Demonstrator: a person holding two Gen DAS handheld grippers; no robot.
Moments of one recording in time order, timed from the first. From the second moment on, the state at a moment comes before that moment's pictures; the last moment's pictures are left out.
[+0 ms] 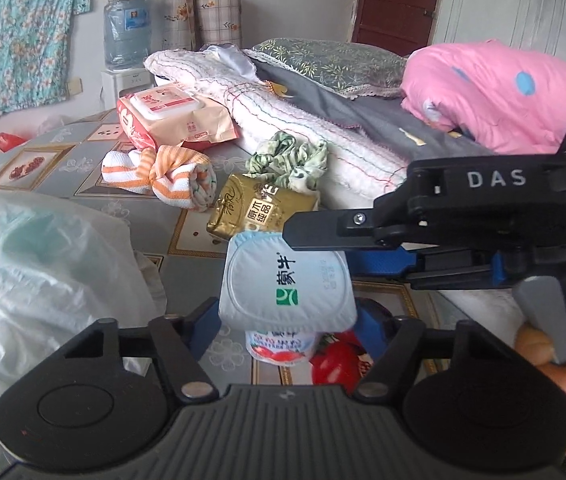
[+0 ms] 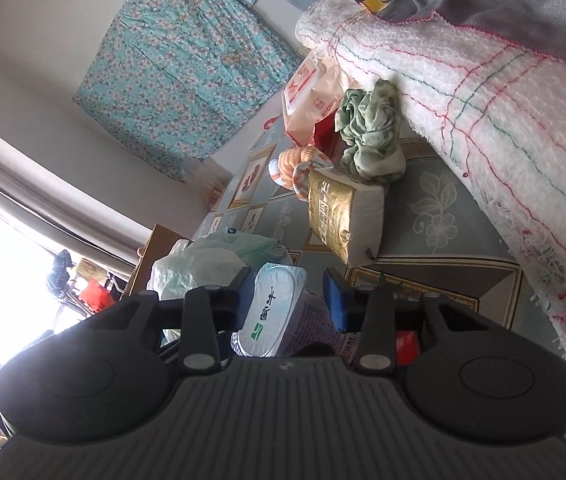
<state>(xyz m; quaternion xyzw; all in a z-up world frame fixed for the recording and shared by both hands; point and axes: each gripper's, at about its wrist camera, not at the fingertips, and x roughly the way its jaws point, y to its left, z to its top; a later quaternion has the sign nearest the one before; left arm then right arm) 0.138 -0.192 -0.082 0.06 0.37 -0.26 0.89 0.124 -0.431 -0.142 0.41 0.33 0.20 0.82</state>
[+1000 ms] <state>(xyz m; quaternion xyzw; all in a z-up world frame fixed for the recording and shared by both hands) 0.142 -0.179 -0.035 0.02 0.26 -0.23 0.94 0.152 -0.416 -0.077 0.37 0.28 0.26 0.84</state>
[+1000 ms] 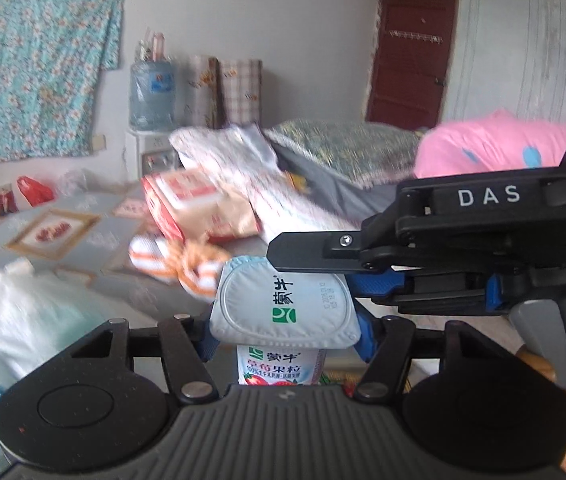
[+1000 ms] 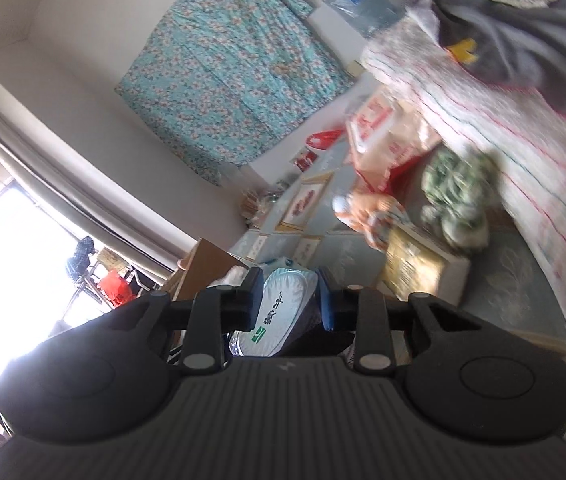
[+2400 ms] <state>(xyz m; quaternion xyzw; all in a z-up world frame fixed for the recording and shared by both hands) 0.068 0.198 0.025 -0.08 0.40 0.08 0.91 0.201 0.041 -0.065 0.29 0.59 0.46 0.59</state>
